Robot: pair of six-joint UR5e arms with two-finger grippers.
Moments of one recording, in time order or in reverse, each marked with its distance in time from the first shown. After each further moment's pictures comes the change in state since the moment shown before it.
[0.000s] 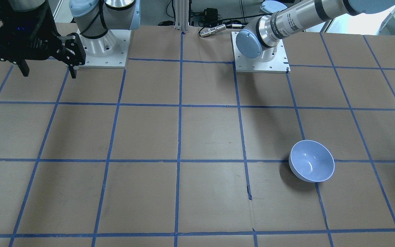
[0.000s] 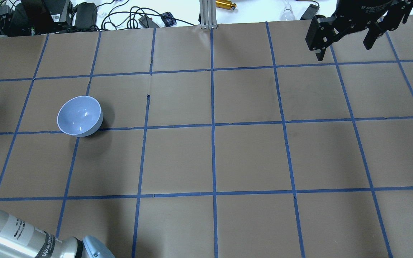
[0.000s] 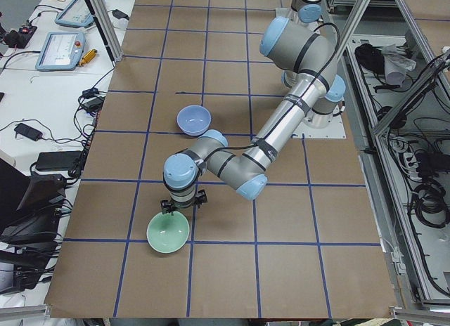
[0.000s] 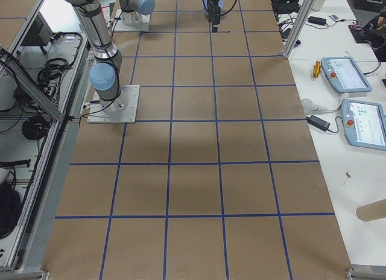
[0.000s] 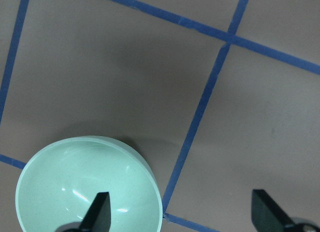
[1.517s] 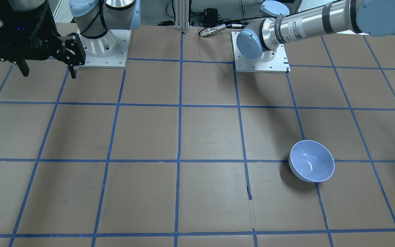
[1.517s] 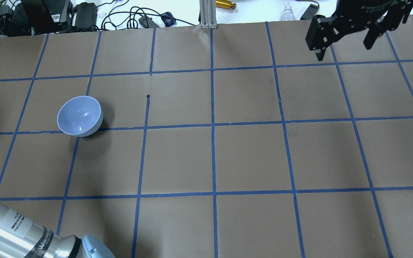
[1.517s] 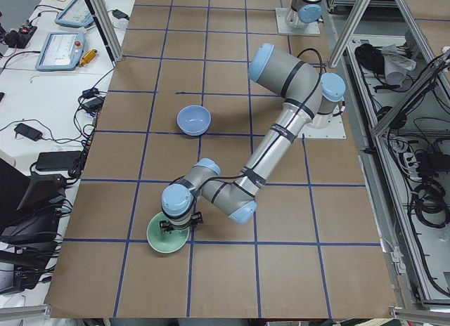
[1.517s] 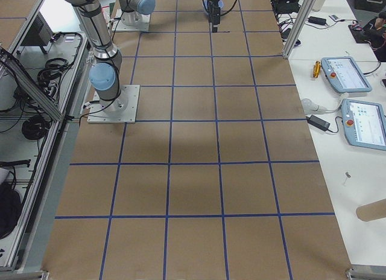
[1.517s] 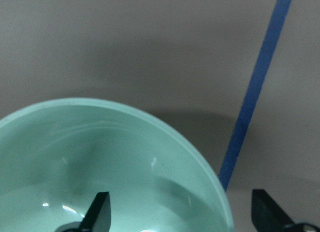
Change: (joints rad) left arm 0.014 -0.138 0.043 0.083 0.005 0.048; right arm 0.000 0.000 0.000 0.000 0.000 0.000
